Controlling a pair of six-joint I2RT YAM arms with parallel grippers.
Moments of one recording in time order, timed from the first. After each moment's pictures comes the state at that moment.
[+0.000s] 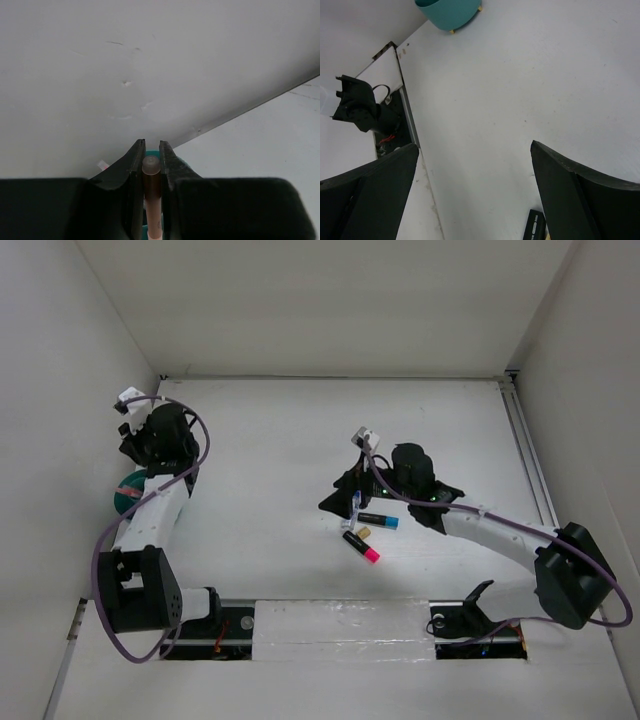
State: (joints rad) left arm 0.05 1.29 0.91 0.08 -1.07 -0.10; right arm 0.70 1.33 0.79 0.29 -0.55 0.34
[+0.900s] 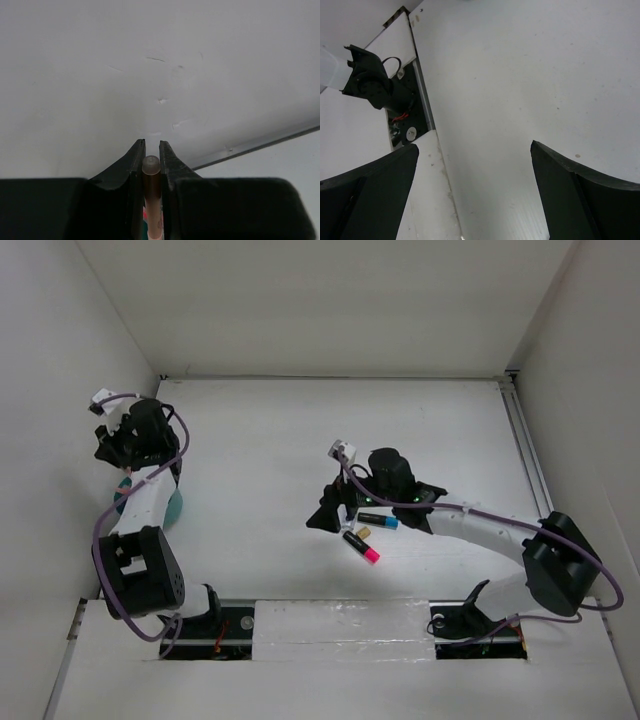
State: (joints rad) left arm 0.18 1.37 0.96 0.13 -1.11 -0.07; right arm 0.80 1.41 0.85 0.19 -0.56 0.32
